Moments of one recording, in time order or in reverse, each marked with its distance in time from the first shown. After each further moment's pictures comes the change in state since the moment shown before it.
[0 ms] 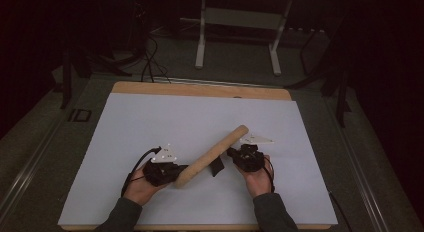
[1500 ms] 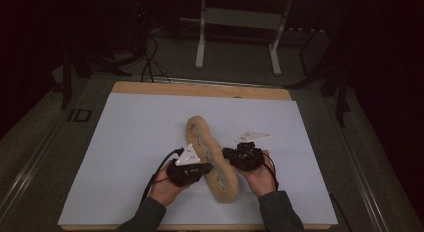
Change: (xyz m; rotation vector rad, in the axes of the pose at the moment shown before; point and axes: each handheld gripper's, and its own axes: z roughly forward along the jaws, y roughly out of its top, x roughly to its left) left arm -0.019 0.029 0.030 -0.092 0.058 0.006; right arm 0.015 0.020 -0.019 0.065 0.087 -0.115
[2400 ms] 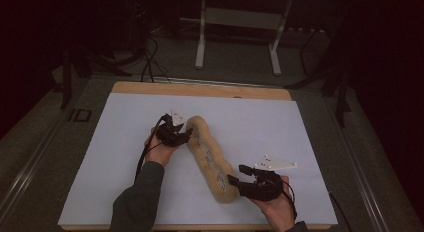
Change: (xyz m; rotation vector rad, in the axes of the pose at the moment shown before) left arm 0.097 0.021 0.027 0.093 0.424 -0.088; right arm 0.031 -0.044 -0.065 -0.087 0.055 0.043
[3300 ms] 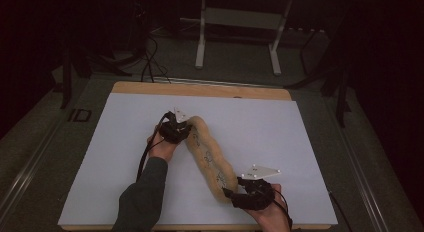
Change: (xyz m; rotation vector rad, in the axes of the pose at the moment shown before) left arm 0.000 0.005 0.011 0.017 0.019 0.011; right arm 0.013 -0.021 0.019 0.158 -0.039 -0.036
